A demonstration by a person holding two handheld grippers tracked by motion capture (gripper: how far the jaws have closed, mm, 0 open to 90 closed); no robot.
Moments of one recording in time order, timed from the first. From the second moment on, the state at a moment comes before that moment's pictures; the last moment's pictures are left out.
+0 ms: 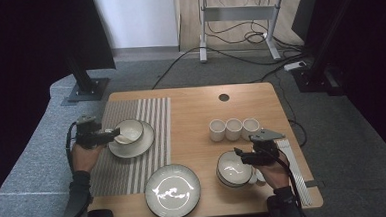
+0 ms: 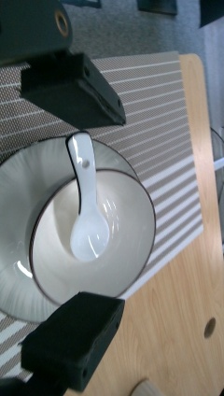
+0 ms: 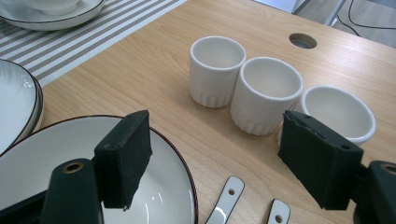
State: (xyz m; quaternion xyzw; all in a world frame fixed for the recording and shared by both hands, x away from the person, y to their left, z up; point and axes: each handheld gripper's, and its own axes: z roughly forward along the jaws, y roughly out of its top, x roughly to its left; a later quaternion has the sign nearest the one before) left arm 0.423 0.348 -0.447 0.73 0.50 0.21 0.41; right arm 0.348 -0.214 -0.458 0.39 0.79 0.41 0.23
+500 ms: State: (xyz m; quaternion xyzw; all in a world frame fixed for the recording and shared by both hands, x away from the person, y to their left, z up) left arm 0.383 0.315 -0.437 0.76 0.44 0.24 0.42; right arm 0.349 -0.217 -0.455 0.40 0.79 0.41 0.23
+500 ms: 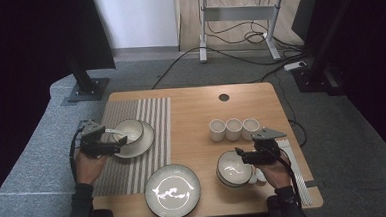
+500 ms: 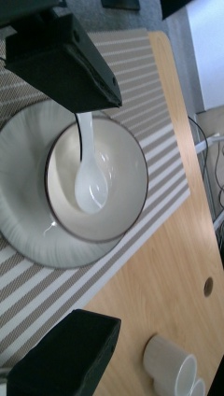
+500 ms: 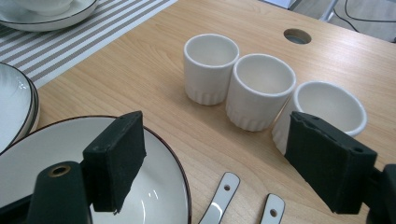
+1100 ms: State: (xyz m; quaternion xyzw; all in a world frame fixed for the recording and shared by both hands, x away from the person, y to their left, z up) left arm 0.345 0.265 -0.464 0.78 0.38 0.24 0.44; right arm 0.348 -0.233 -0.453 0.42 0.77 0.40 0.24
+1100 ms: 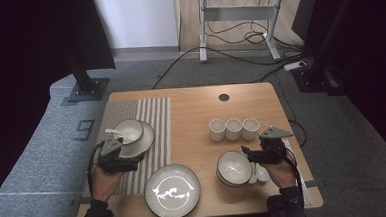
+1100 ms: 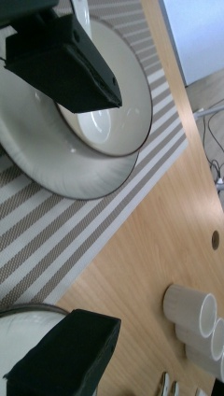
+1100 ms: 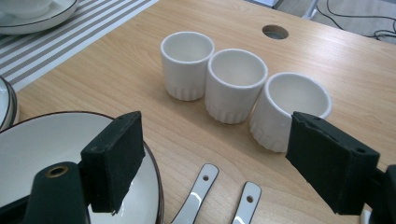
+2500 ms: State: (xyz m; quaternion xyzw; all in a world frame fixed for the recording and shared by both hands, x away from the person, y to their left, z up) left arm 0.329 0.251 -0.509 0.80 0.37 0.26 0.40; right arm 0.351 -0.297 -0.507 0.53 0.74 0.31 0.26
